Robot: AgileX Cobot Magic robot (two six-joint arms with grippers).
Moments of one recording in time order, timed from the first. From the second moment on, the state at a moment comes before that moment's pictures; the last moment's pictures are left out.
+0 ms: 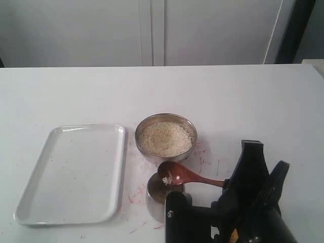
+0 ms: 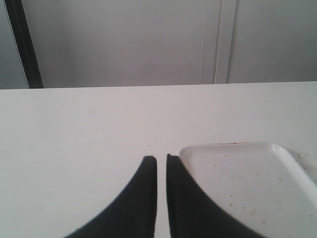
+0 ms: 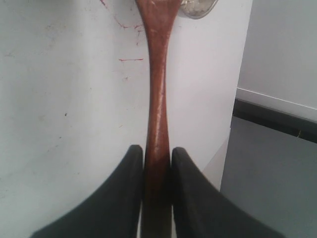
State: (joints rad) left arm 0.07 0.00 0.01 -0.06 -0.08 -0.04; right arm 1.32 1.39 -0.63 -1.05 1.21 0.58
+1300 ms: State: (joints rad) left arm 0.07 0.00 0.01 -0.06 -0.08 -0.04; right arm 1.35 1.39 -0.59 -1.16 1.21 0.59
